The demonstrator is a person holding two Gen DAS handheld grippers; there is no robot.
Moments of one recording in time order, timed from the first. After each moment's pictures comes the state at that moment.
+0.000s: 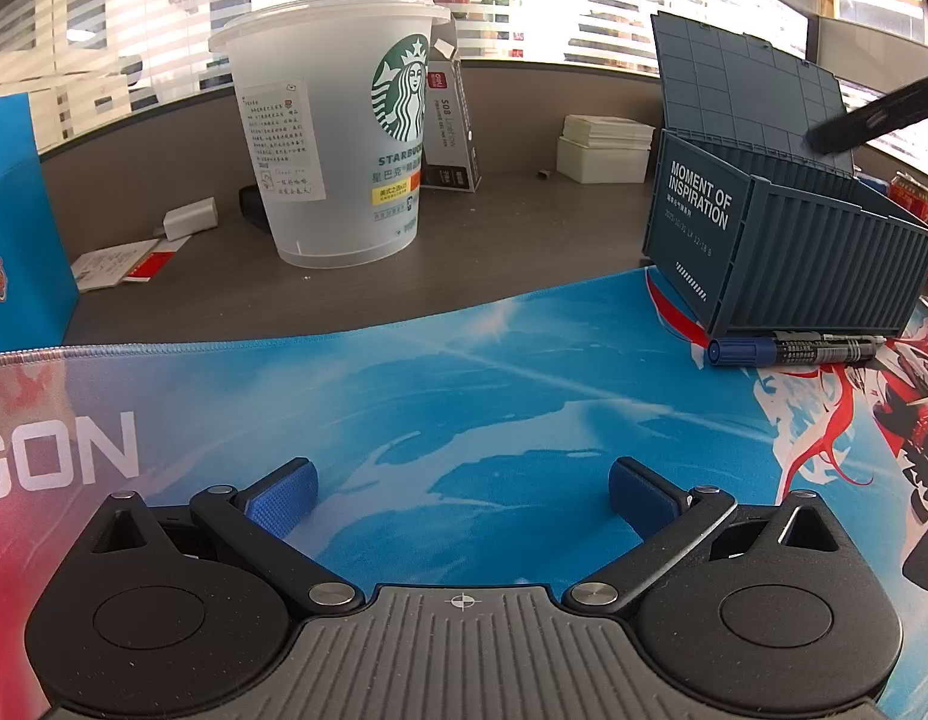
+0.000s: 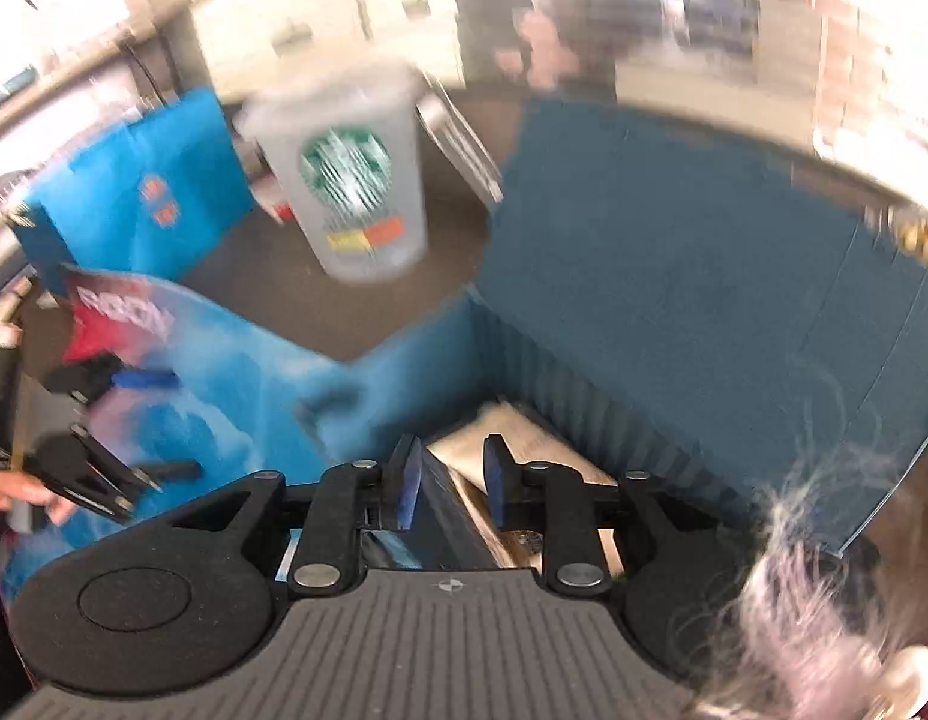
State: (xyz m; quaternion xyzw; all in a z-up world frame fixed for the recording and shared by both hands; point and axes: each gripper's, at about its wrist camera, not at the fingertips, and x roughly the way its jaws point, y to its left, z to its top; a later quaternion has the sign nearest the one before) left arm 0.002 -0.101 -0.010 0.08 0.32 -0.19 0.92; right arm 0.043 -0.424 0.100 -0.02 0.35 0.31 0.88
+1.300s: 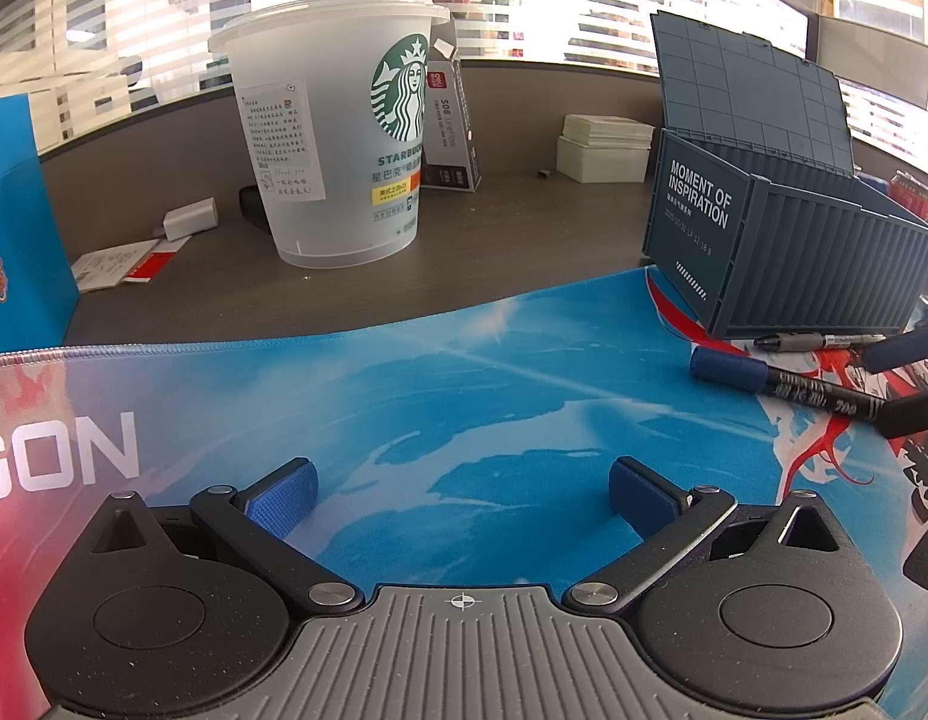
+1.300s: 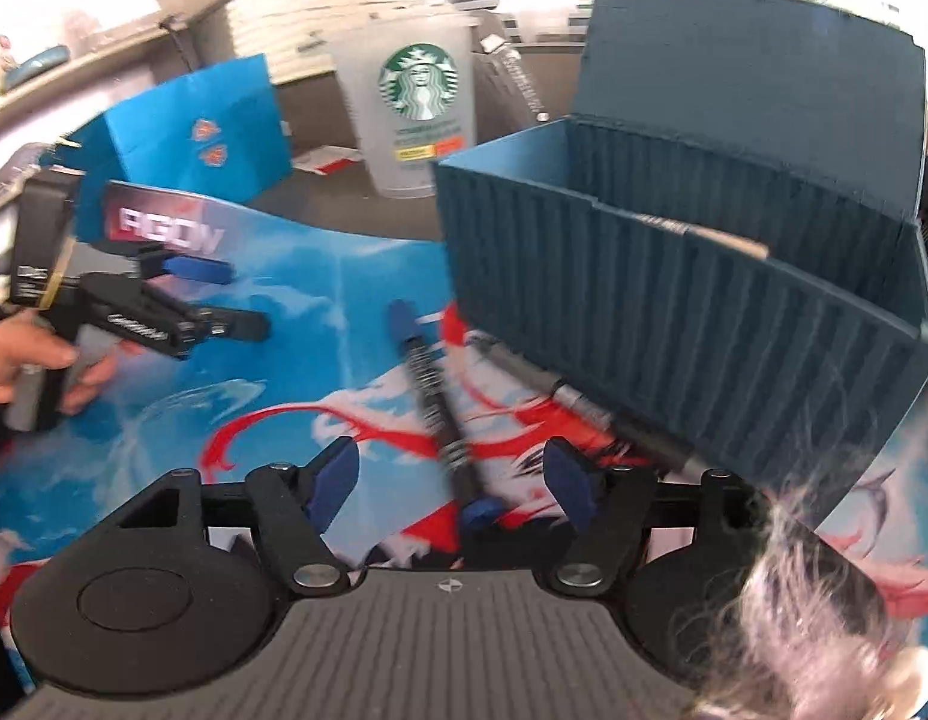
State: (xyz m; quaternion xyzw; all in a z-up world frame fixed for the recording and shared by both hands) left arm 0.002 -0.101 -0.011 0.08 0.32 -0.19 0.92; right arm -0.060 -0.403 -0.004 -0.02 0.34 0.26 0.91
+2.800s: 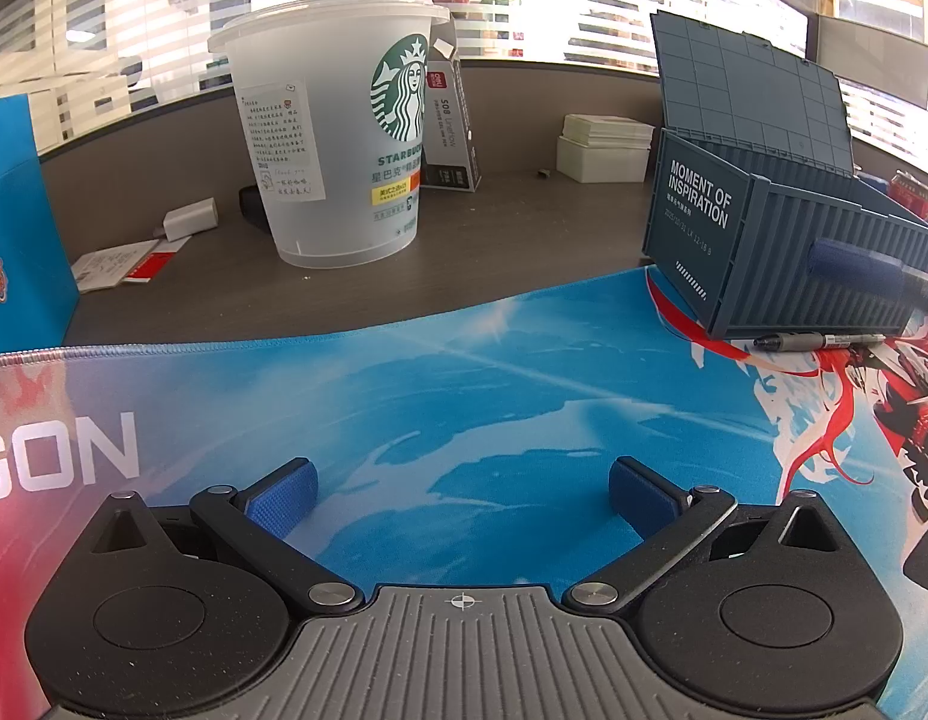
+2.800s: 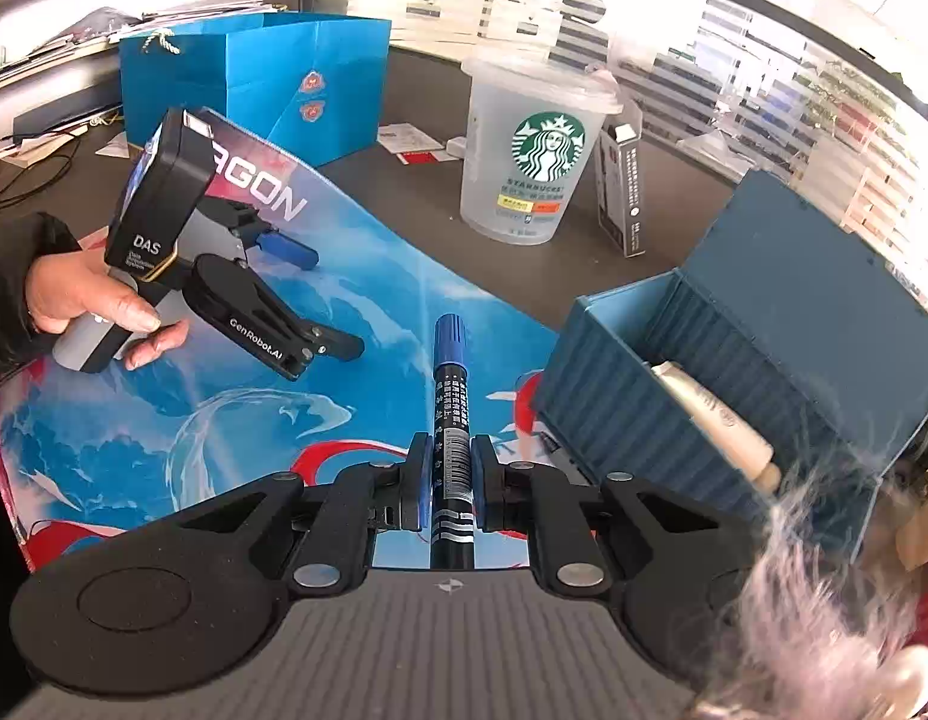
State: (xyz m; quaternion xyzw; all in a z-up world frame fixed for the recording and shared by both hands) left arm 0.001 -0.101 -0.011 0.08 0.32 -0.19 0.92; right arm -0.101 -0.330 0.077 -0.20 0.31 0.28 0.88
